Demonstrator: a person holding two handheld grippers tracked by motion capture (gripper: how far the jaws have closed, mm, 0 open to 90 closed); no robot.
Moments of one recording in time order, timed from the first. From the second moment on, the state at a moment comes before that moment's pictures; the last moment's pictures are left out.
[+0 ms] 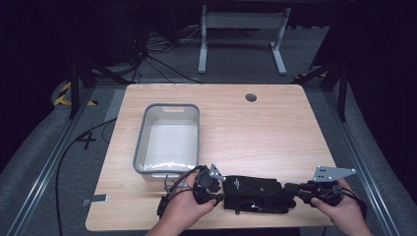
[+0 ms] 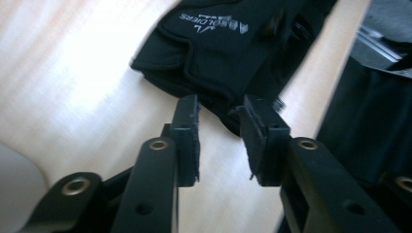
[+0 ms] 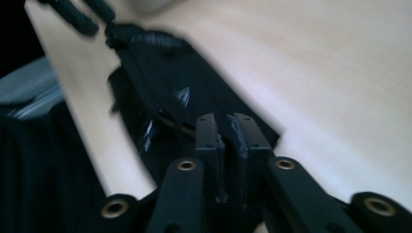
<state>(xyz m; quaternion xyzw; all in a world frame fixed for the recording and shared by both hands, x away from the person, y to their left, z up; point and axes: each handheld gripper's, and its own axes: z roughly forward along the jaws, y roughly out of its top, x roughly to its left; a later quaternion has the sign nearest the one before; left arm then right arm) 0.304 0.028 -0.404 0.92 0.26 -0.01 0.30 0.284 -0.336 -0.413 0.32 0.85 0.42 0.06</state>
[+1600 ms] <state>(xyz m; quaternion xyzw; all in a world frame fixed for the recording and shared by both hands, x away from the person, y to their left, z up) 0.327 -0.013 -0.425 0.94 0.24 0.02 0.25 0.312 -0.320 -0.432 0.32 0.88 0.34 0.08</state>
